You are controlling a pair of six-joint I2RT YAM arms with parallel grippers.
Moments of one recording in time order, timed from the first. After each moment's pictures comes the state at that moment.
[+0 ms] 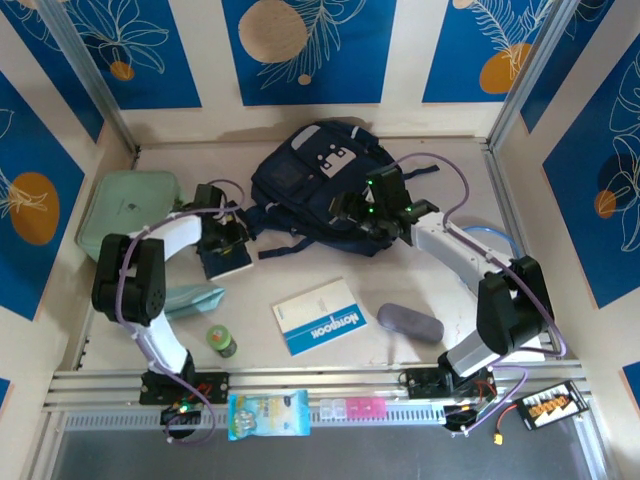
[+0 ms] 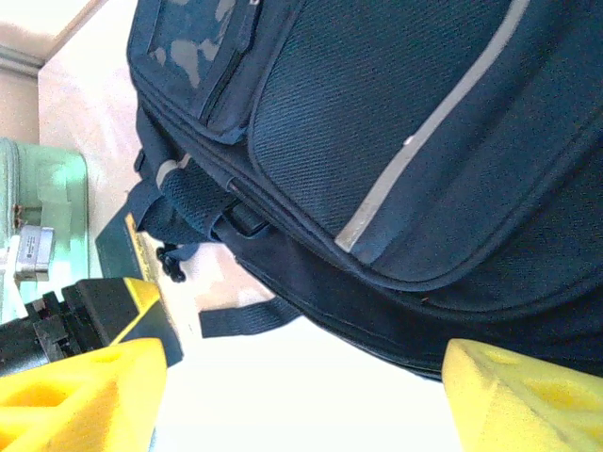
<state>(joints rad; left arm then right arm) -0.16 1.74 1.03 -0.47 0.22 -0.54 0.49 1.55 1.14 -0.38 -0.18 0.81</state>
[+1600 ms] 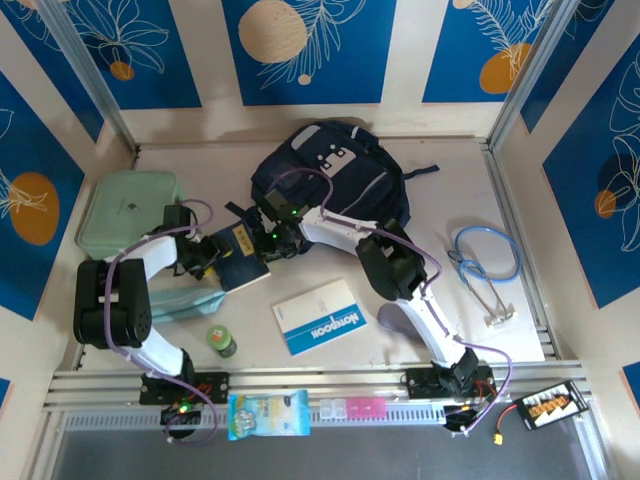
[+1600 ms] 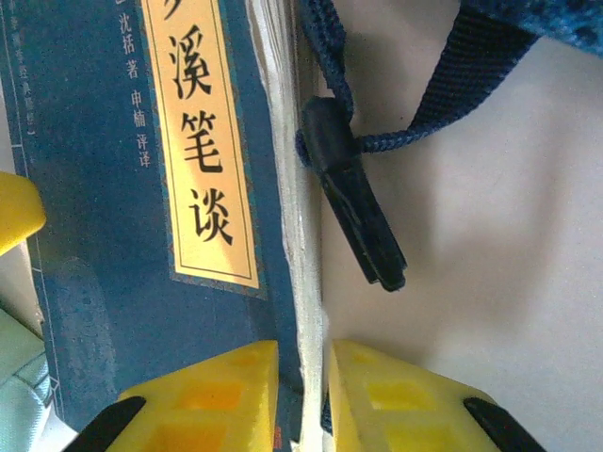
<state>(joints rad) 0.03 1.59 0.81 -0.42 0.34 -0.65 0.83 2.36 1.88 -0.61 -0.32 0.54</state>
